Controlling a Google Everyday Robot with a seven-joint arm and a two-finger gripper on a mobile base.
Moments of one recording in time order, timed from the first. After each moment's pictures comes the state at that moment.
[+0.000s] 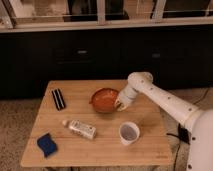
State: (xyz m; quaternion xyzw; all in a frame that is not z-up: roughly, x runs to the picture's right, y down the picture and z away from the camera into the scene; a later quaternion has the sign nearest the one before) arm 0.086 0.114 0.877 -0.23 -0.30 -0.33 0.86
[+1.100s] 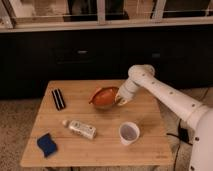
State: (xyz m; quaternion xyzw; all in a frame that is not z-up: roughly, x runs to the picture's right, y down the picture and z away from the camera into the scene) arm 0.087 0.085 0.858 -0.22 -0.30 -0.34 0.86
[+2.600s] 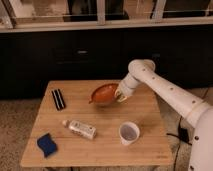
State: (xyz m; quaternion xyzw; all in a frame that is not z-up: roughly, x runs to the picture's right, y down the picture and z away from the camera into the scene) arm 0.084 0.063 0.845 -0.22 -0.30 -0.34 0.86
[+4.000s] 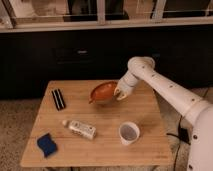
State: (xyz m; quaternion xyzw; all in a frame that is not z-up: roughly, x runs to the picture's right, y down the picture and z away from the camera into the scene) arm 0.081 0.052 0.840 -0.21 -0.30 -0.35 0.86
